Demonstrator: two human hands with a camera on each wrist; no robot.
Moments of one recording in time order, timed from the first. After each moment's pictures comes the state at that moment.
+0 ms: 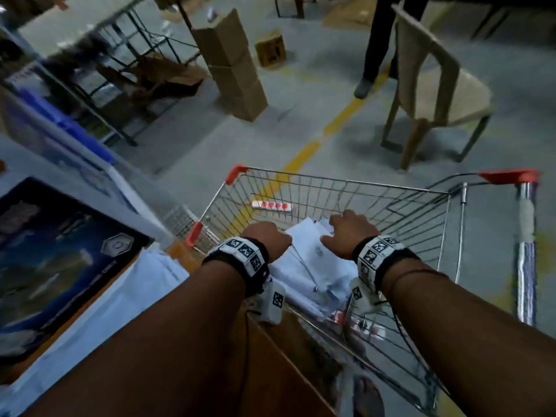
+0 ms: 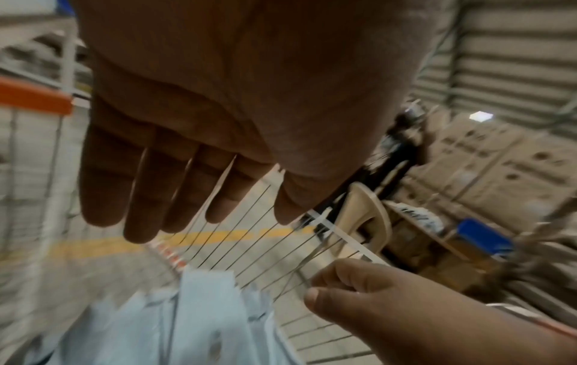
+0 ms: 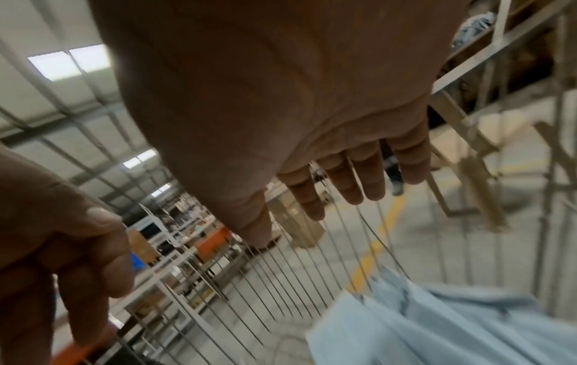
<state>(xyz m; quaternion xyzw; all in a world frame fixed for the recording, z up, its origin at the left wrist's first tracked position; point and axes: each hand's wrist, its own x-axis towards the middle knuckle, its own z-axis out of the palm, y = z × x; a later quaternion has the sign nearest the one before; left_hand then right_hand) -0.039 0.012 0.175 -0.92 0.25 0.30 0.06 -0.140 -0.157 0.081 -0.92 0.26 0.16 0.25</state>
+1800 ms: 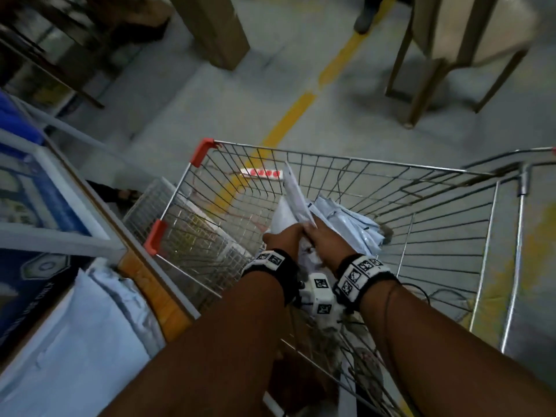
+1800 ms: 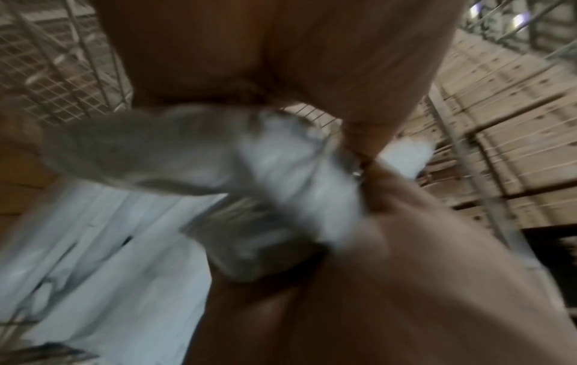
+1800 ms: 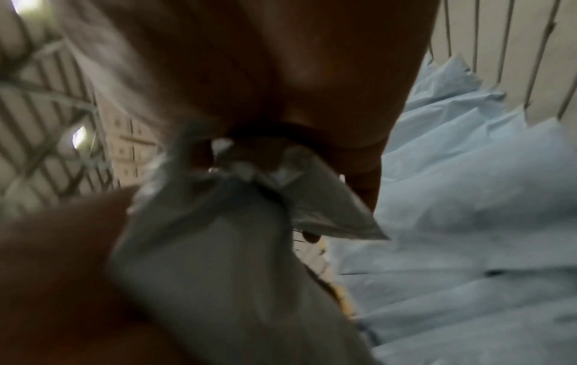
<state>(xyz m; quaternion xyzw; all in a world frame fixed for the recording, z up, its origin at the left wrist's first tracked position) -0.018 -0.048 -0.003 -0.79 -0.28 0.37 -0.41 -0.089 -0.123 -0.044 -0.54 0.36 0.04 0.76</state>
